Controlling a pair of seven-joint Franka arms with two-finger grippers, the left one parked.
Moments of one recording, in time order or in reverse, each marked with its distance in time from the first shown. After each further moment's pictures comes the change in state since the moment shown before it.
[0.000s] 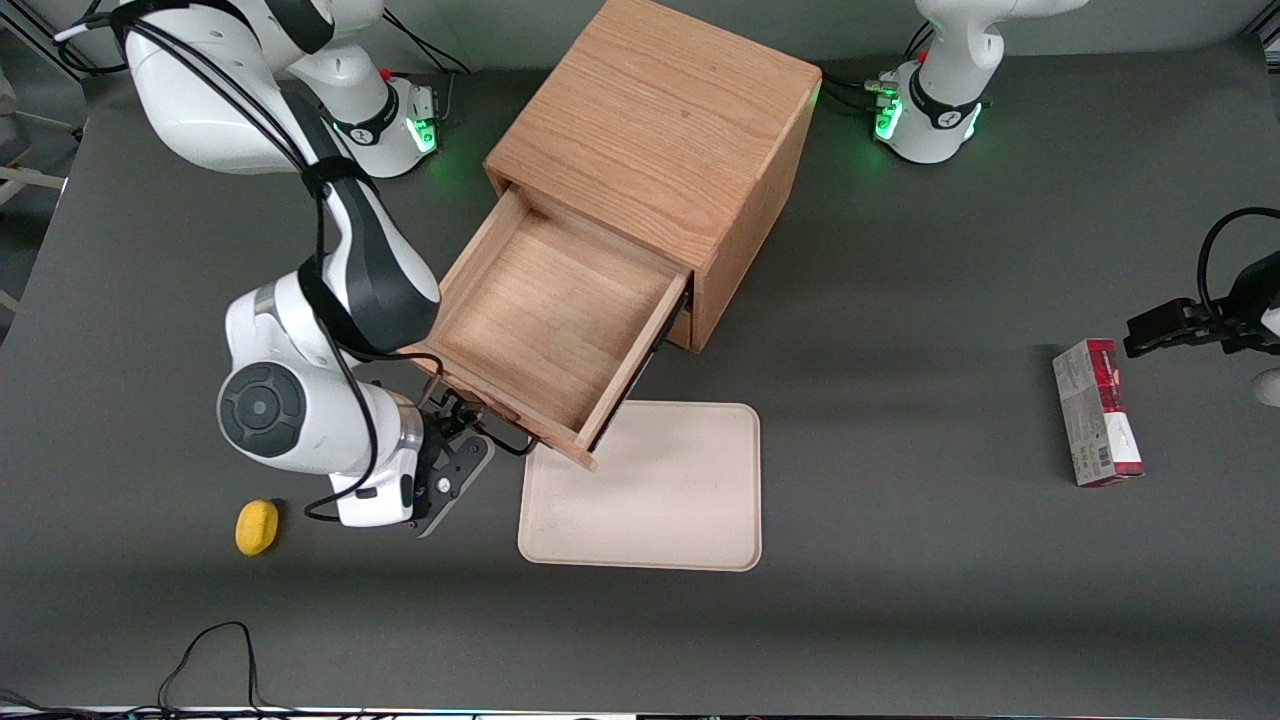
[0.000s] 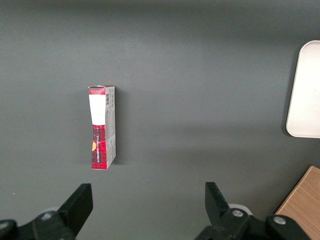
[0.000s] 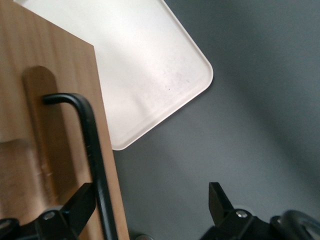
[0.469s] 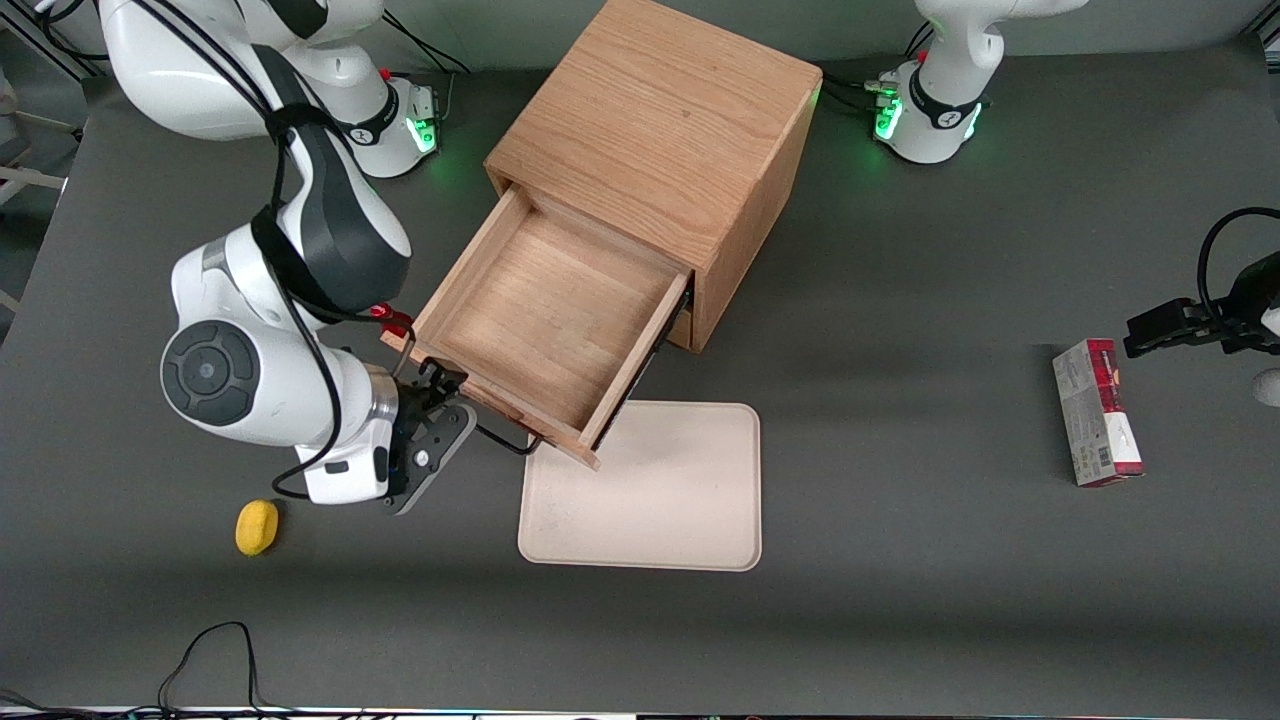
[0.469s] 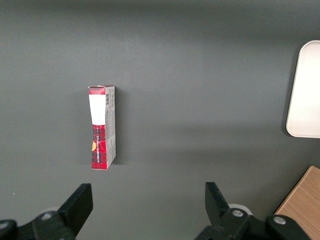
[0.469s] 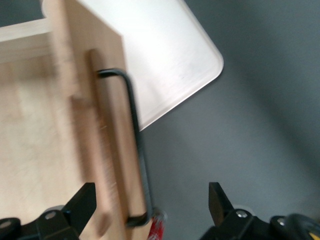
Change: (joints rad) arm -0.003 -0.057 0.026 0.047 0.000 -0.167 0.000
